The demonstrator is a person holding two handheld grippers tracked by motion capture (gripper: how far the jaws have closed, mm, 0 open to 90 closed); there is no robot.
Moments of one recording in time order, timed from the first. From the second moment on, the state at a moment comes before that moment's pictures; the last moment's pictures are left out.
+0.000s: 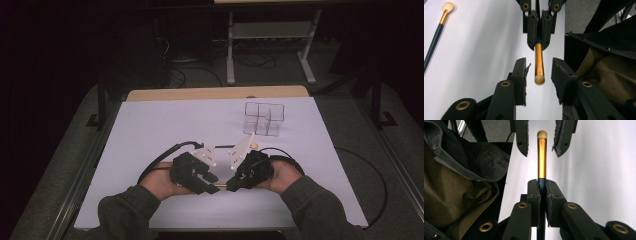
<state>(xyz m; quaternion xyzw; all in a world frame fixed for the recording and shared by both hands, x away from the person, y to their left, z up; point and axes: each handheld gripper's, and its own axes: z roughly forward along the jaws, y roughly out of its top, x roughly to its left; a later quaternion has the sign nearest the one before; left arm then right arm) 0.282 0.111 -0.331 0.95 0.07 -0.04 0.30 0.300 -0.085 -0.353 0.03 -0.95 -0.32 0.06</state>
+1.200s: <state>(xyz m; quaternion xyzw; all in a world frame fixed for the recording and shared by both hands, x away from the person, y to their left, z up) 0.280 0.103 -0.331 0.96 0.04 -0.02 0.27 0.297 -0.076 -0.358 0.02 -0.95 -0.30 0.06</state>
